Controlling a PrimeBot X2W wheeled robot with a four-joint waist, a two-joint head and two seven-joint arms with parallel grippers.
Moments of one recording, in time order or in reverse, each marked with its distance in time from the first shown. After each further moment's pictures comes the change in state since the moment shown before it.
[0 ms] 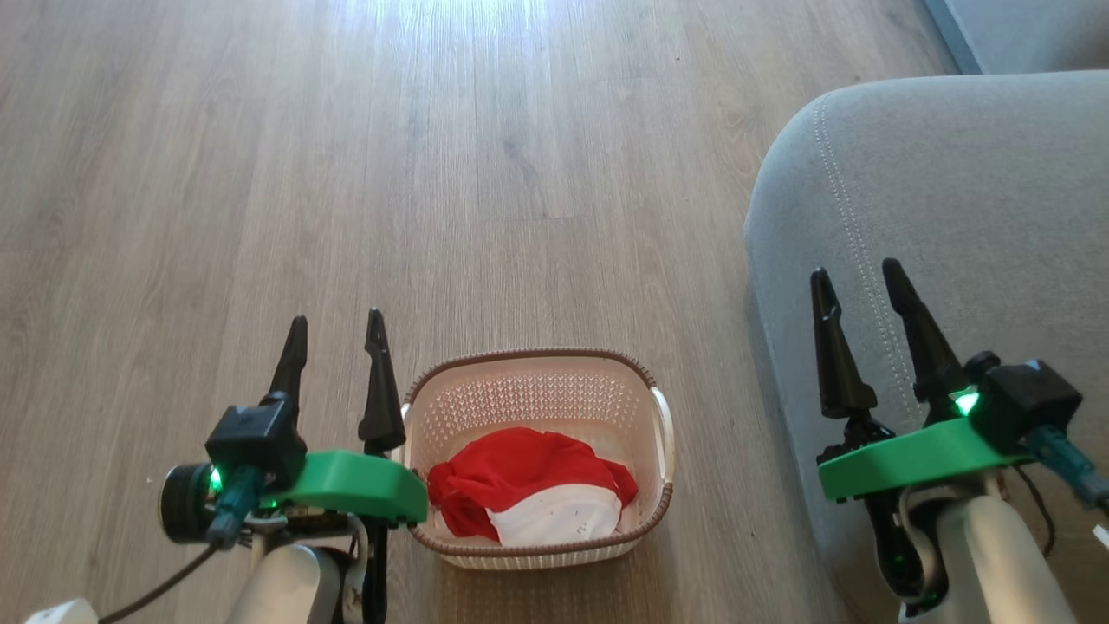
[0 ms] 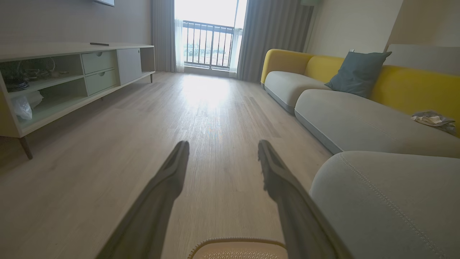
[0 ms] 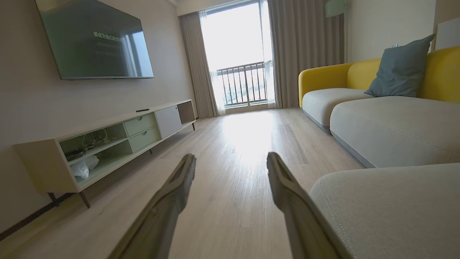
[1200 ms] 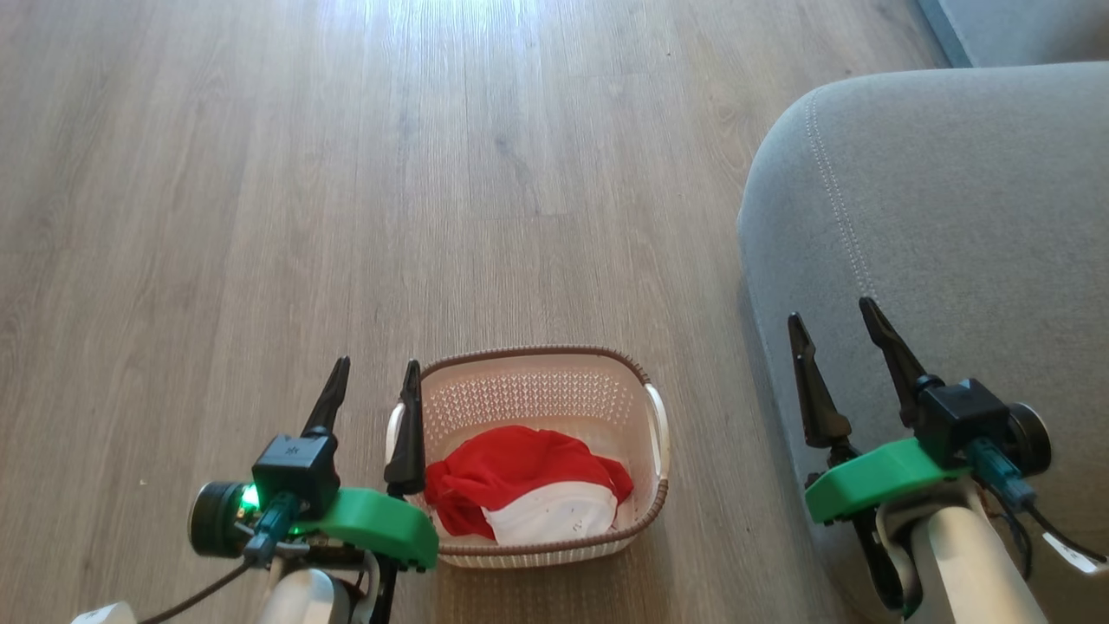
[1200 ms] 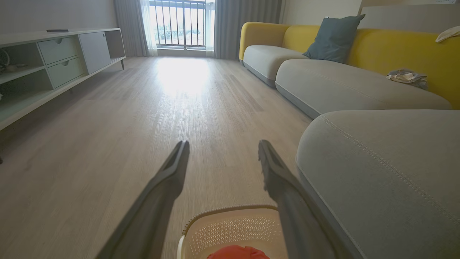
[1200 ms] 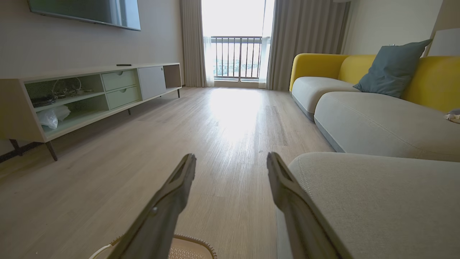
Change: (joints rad) left arm 0.032 -0.057 0.059 0.154 0.116 -0.206 -0.046; right arm -0.013 0.000 -0.006 0.168 -0.191 0.000 -0.048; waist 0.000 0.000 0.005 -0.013
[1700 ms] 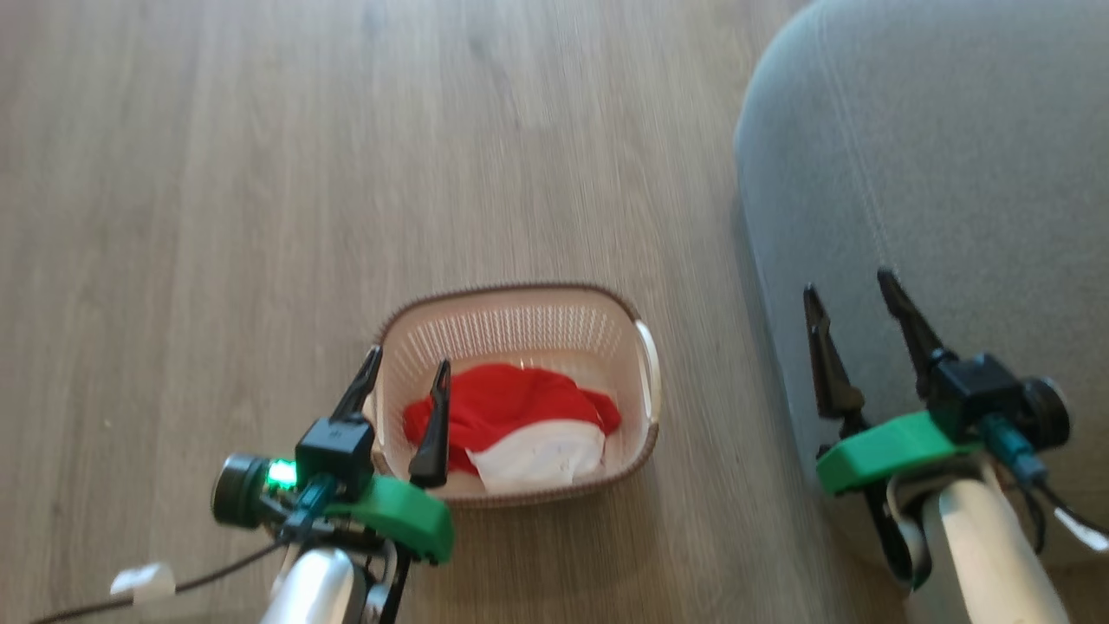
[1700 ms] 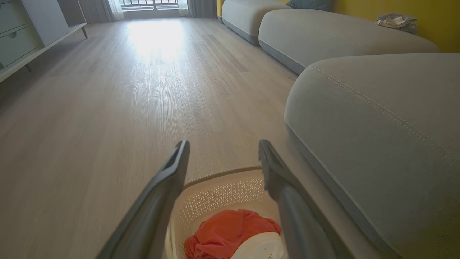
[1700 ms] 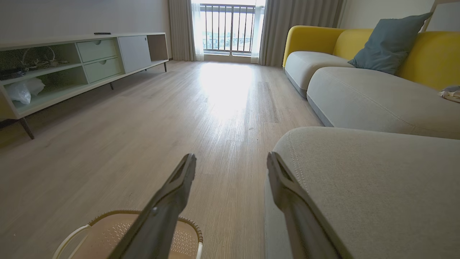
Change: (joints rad) left arm -0.050 -0.001 -0.034 0.084 0.065 -0.053 -0.003; right arm -0.038 0.000 -0.032 0.009 -0.035 0.000 0.000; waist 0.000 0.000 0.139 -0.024
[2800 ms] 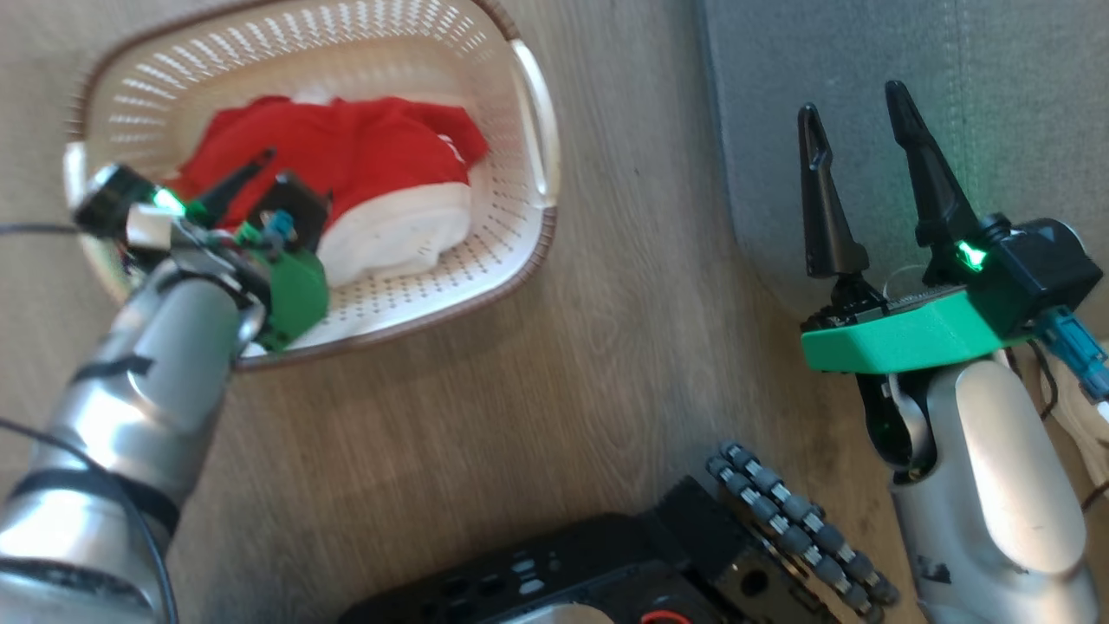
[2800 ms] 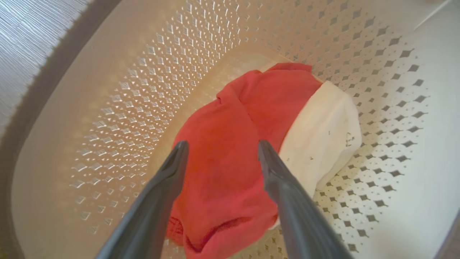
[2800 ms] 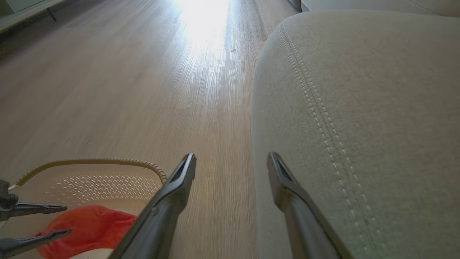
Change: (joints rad) left arm -0.766 0.183 -0.202 0.784 0.299 -0.167 0.000; right arm -0.217 0.000 0.074 -0.160 0.126 0.000 0.000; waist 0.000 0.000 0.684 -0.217
